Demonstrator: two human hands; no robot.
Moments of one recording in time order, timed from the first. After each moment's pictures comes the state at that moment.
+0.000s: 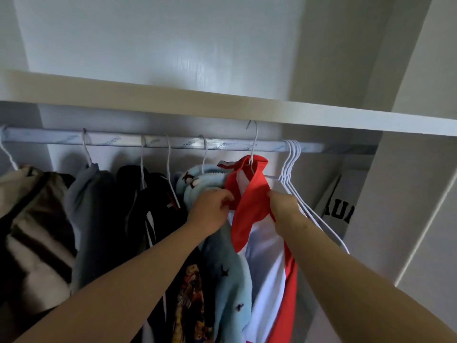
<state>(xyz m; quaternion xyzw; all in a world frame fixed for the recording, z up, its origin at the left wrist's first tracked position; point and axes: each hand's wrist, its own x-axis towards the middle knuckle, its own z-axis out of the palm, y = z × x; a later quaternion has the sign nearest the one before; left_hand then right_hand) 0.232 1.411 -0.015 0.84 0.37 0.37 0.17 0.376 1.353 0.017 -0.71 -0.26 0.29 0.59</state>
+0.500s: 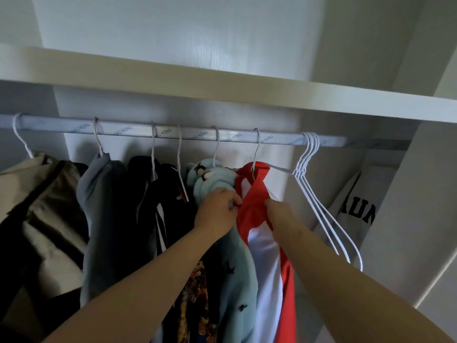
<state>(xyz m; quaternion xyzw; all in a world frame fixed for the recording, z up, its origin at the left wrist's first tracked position) 0.229 1.408 -0.031 0.80 0.42 0.38 0.20 0.362 1.368 -0.014 -0.70 -0.30 0.35 0.54</state>
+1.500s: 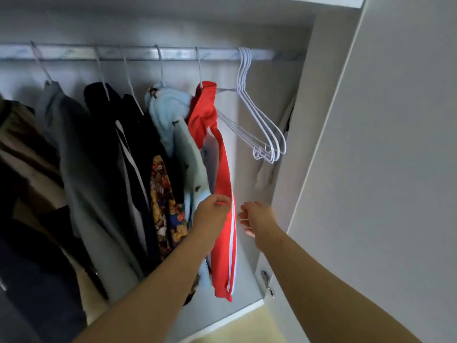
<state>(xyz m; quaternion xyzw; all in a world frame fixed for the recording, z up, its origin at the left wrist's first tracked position) 0.212 1.196 -0.129 0.61 0.46 0.35 0.55 0.304 1.150 -0.130 -0.70 -0.15 0.40 0.57</state>
